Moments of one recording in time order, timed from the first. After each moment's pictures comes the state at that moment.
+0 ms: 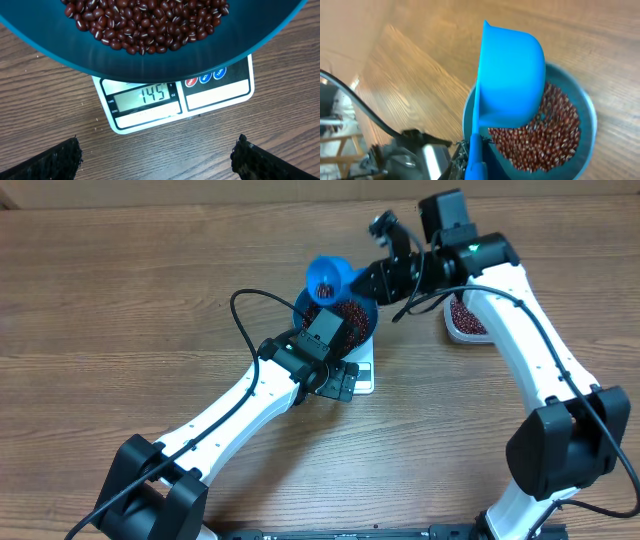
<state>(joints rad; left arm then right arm) -0.65 1.67 1.18 -0.75 -0.07 -0.38 0.25 1.88 1.74 -0.88 -0.71 -0.04</state>
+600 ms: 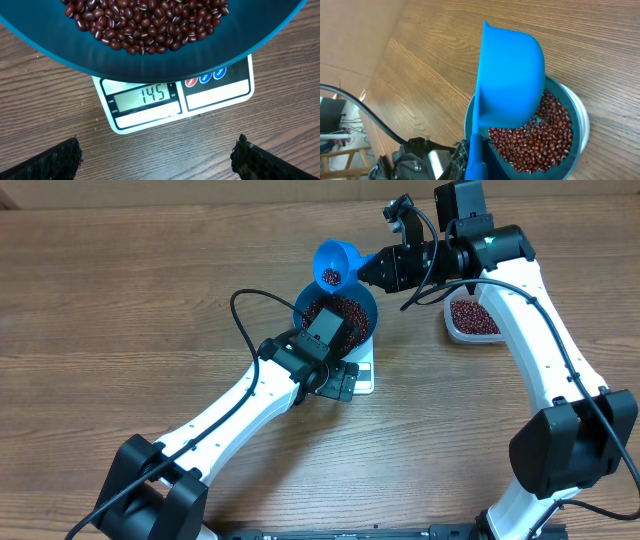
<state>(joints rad) -0.65 1.67 1.18 -0.75 -0.07 -0.38 0.22 1.88 1.77 -0.88 -0.72 0.02</state>
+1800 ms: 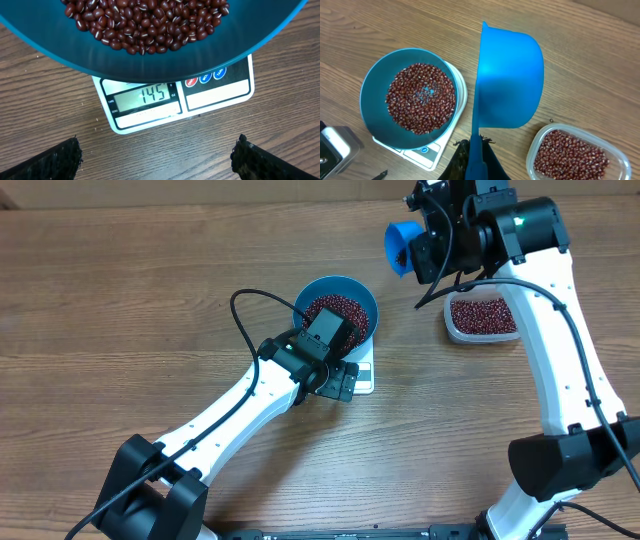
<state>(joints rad) -0.65 1.67 1.18 -0.75 -0.07 -0.38 0.25 1.87 2.07 -1.25 -0.13 -0.15</state>
